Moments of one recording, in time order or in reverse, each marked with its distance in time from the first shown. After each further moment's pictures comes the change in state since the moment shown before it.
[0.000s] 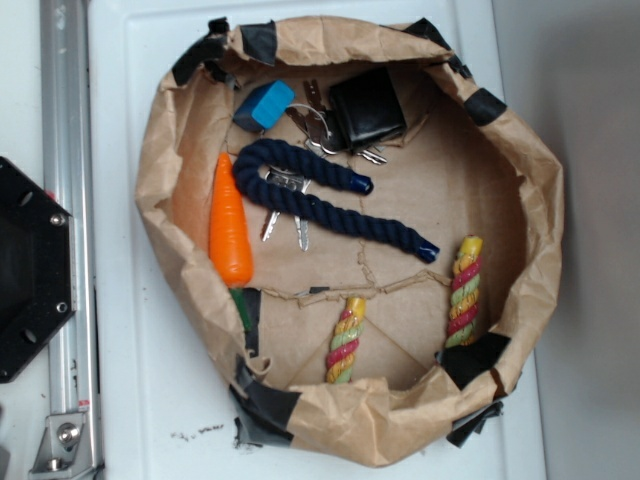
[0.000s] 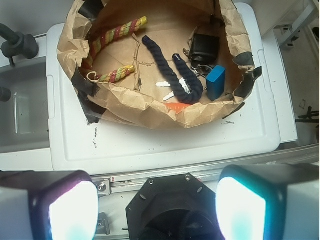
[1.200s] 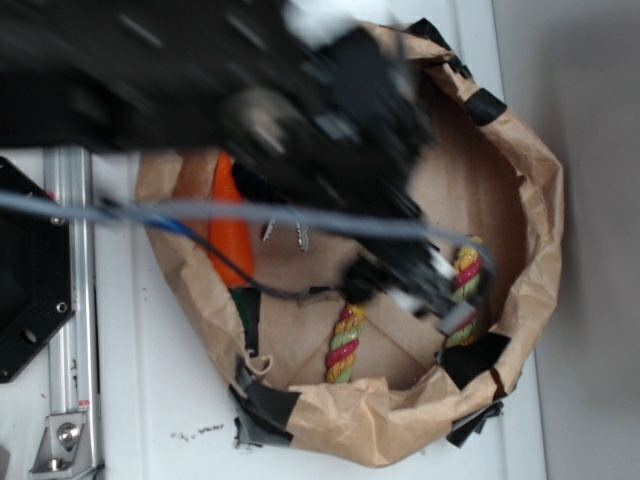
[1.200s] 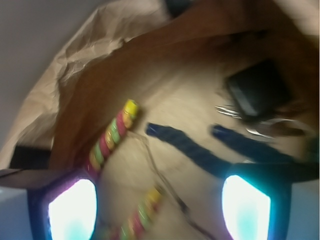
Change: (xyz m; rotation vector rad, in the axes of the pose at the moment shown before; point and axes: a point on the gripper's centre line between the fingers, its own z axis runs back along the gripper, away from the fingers) arm 0.149 -0.018 -0.154 -0.140 -0.111 0.543
